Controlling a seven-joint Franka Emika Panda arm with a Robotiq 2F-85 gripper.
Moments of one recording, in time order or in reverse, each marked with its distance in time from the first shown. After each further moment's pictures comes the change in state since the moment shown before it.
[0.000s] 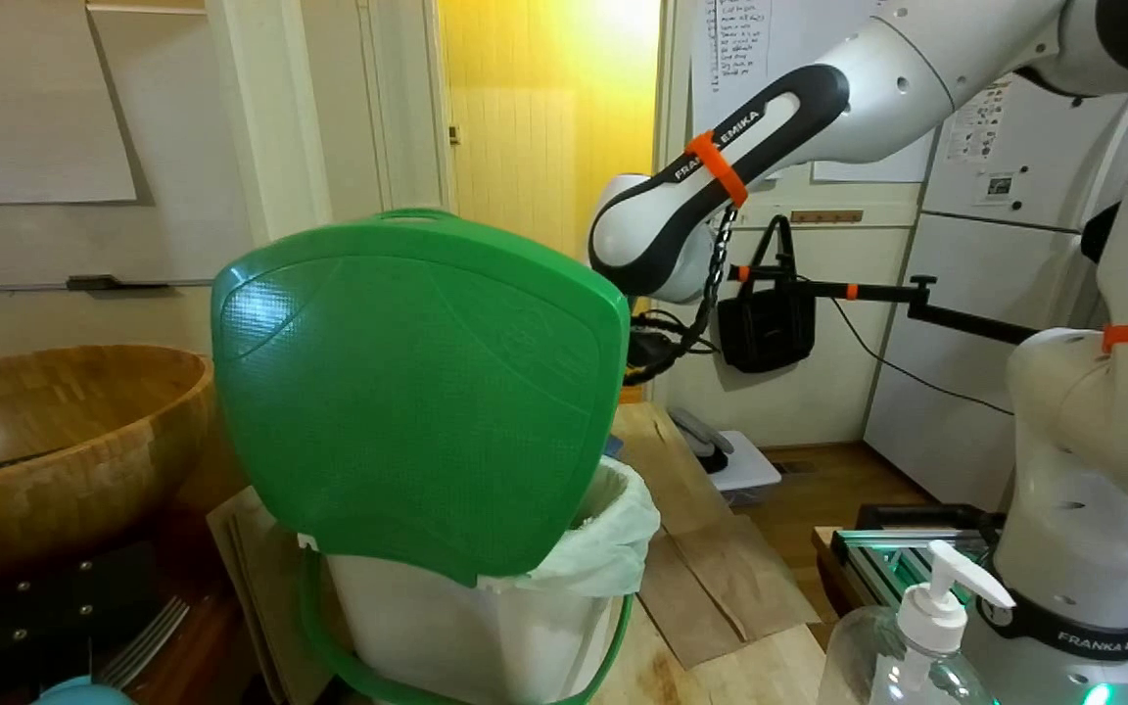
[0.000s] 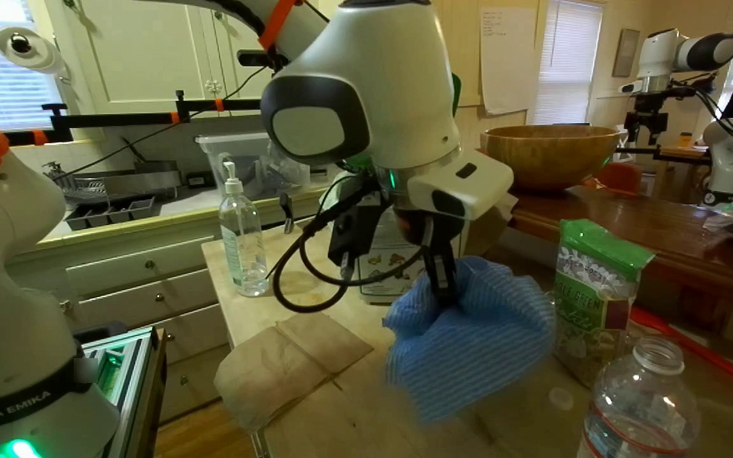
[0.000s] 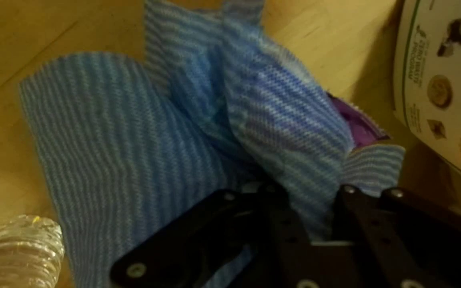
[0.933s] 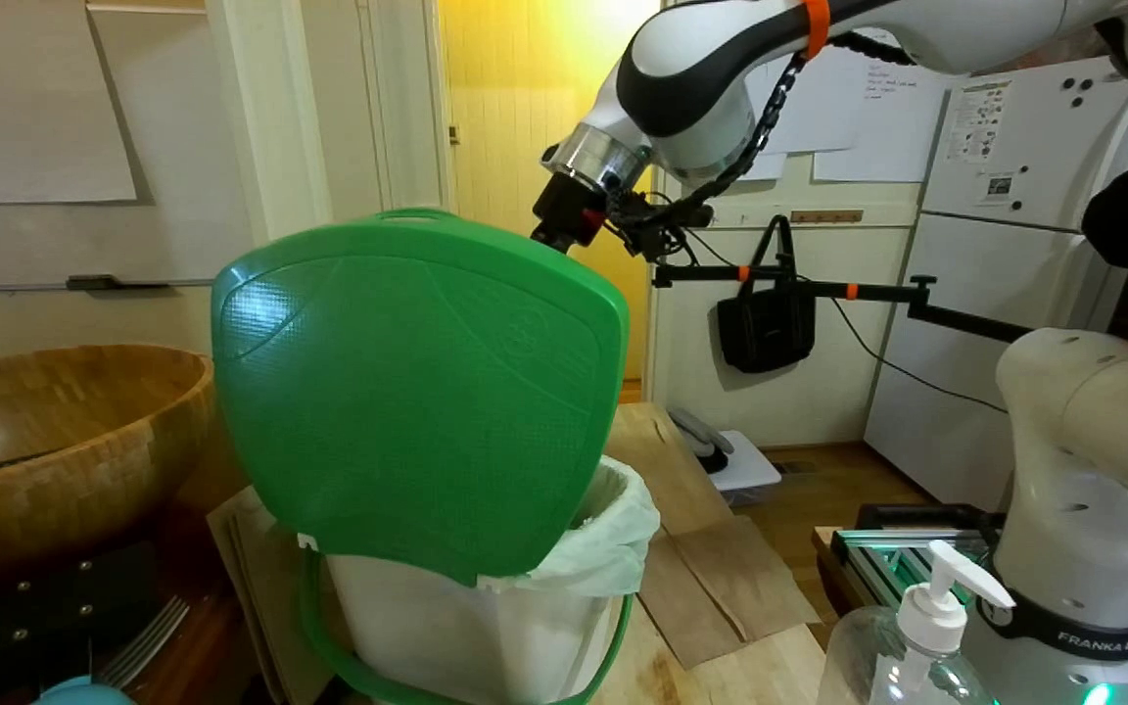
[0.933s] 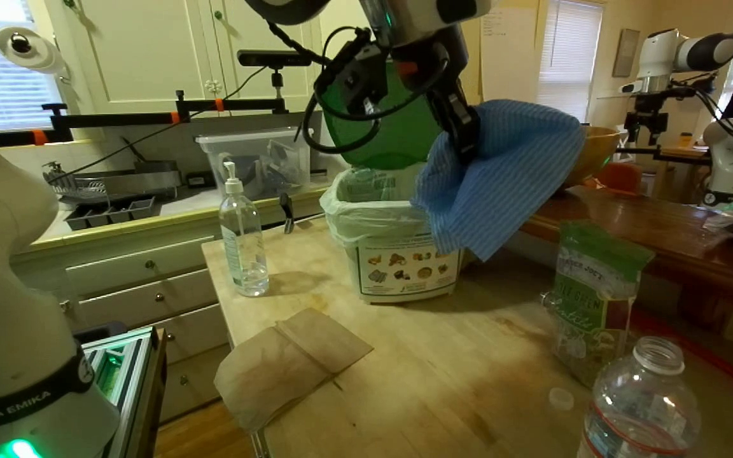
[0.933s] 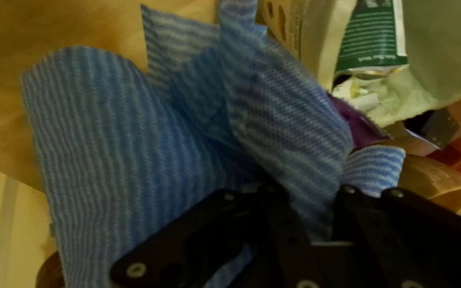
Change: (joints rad) arm 0.108 -0.216 -0.035 0.131 0.058 -0.112 -0.095
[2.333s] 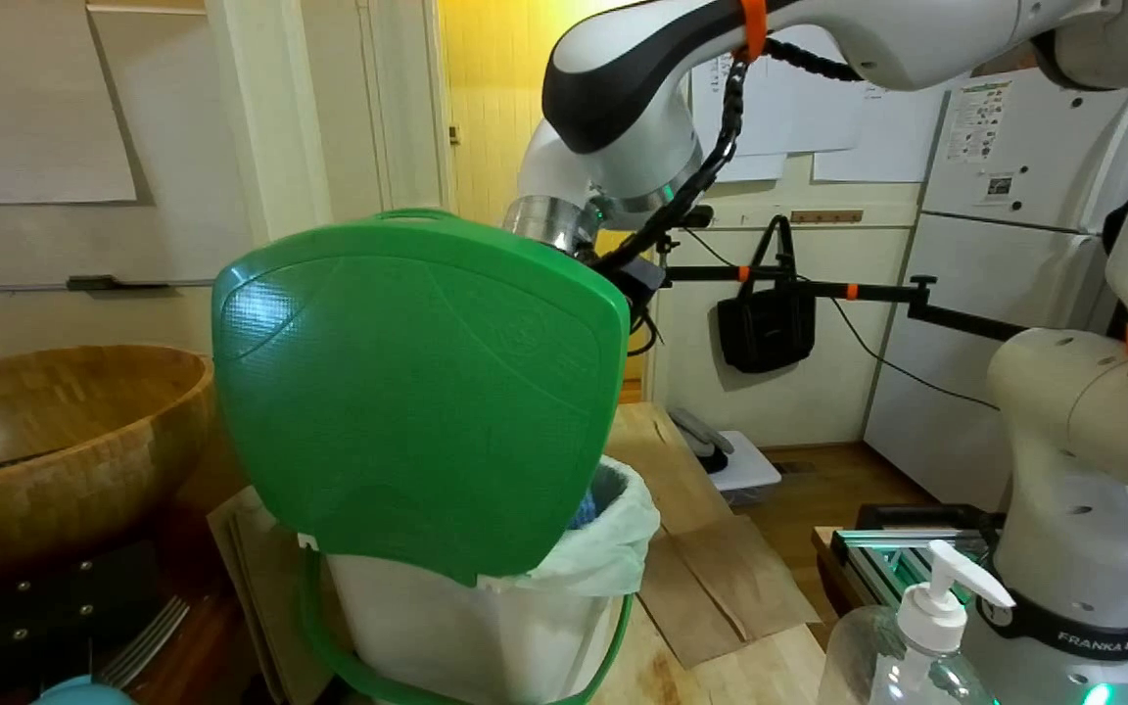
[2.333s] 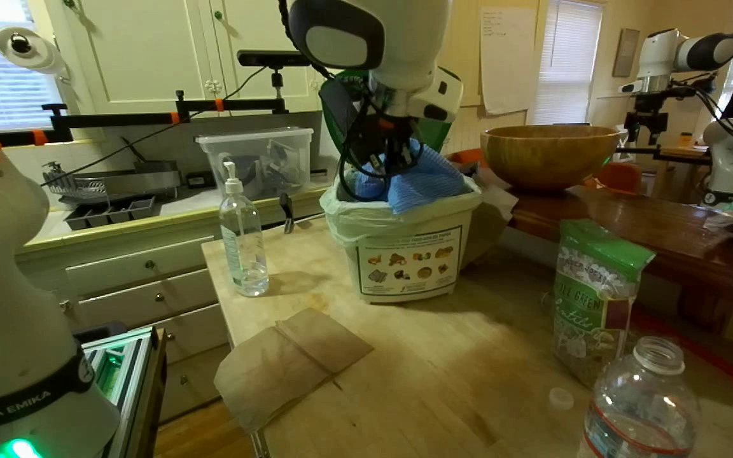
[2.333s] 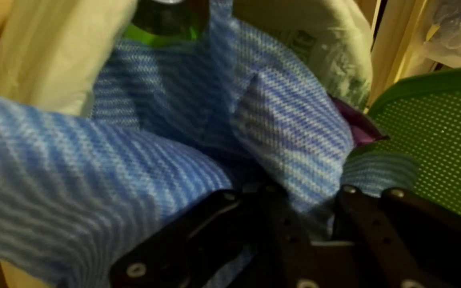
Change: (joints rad) arm 0.115 0.164 0.051 0.085 0.318 -0.410 -0.270
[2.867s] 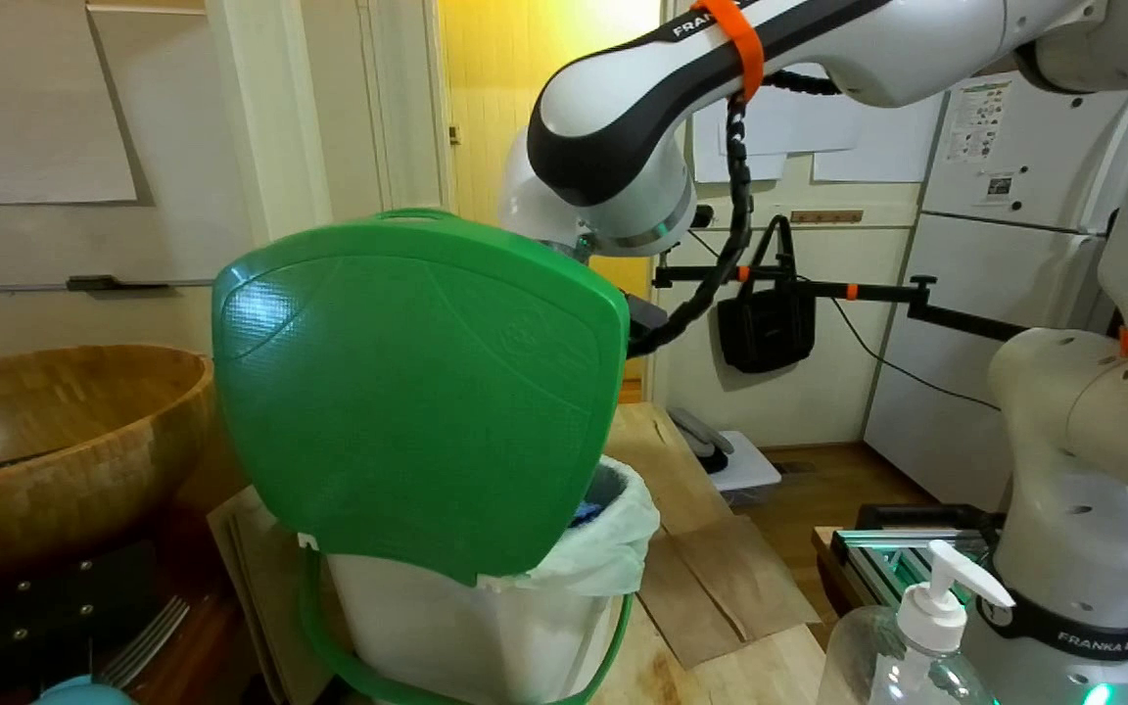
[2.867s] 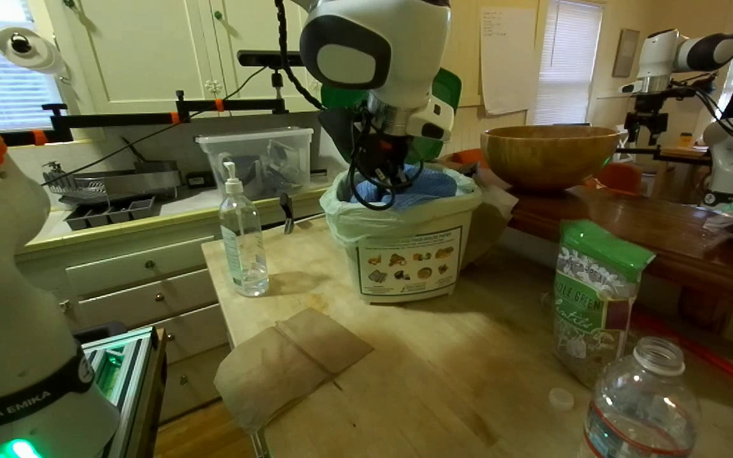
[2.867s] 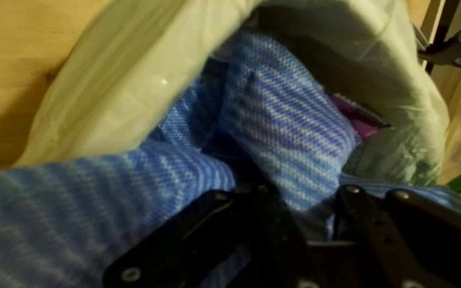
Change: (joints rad) arm -0.011 0.048 0.062 -0.002 -0.176 0.006 -0.006
